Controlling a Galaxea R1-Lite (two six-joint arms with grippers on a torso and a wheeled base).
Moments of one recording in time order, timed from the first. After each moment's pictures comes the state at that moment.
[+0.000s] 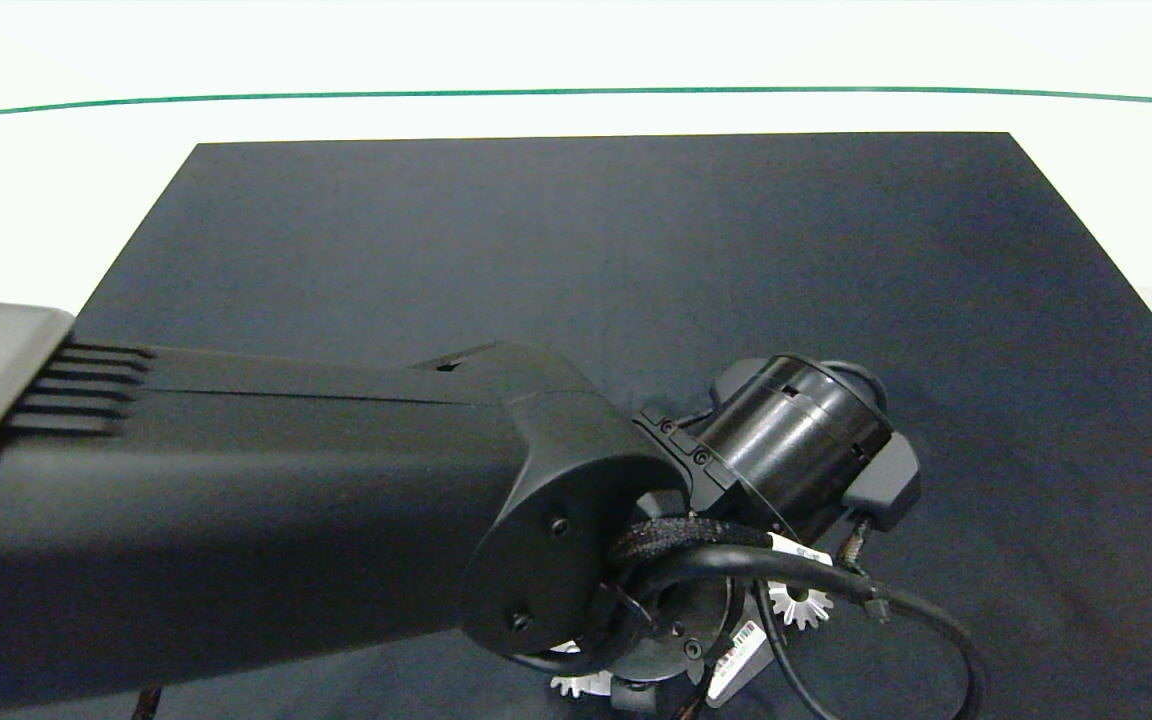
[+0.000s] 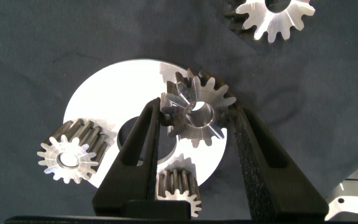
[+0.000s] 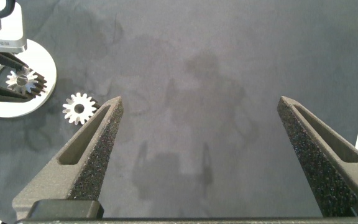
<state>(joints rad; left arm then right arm) -1.09 2.01 -1.65 0.62 0.35 0.04 0.38 0.82 -0.87 0.29 -0.16 -0.25</state>
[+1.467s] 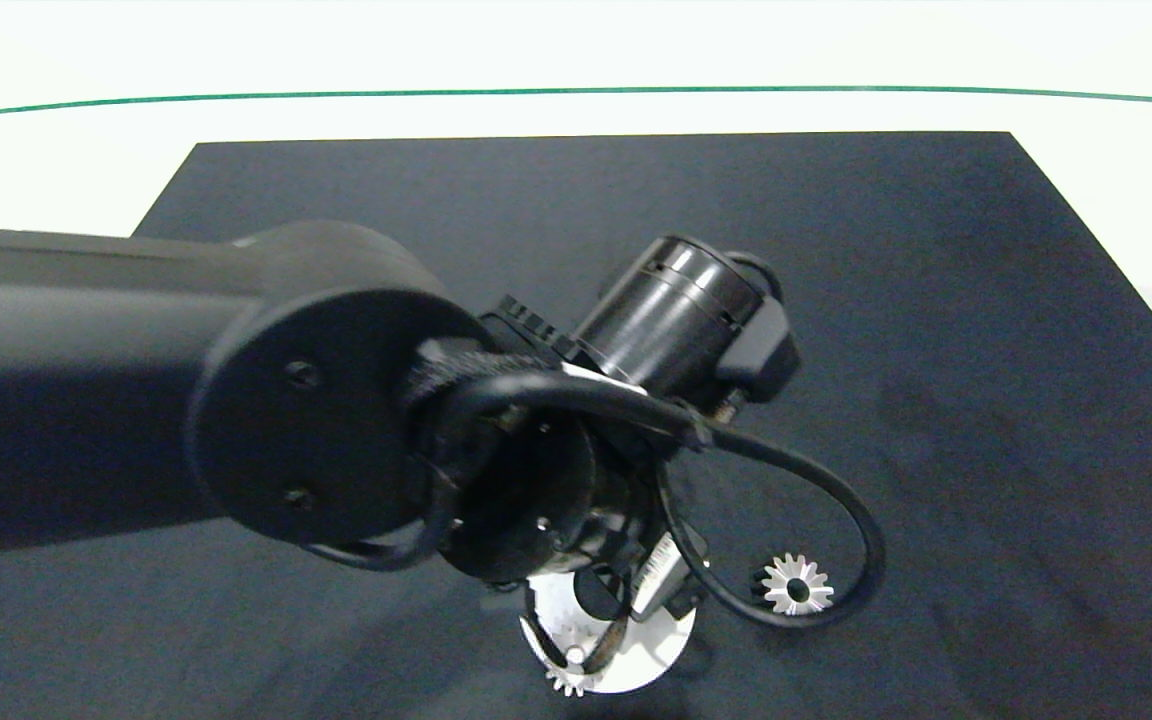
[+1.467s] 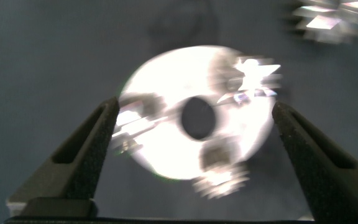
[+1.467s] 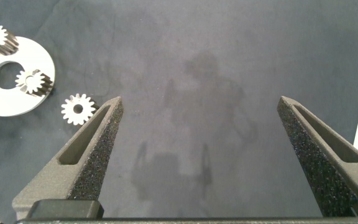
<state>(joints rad) -0.99 1.85 -1.62 0.65 0.41 0.01 0.38 0.81 -0.87 0.29 -0.16 -0.25</state>
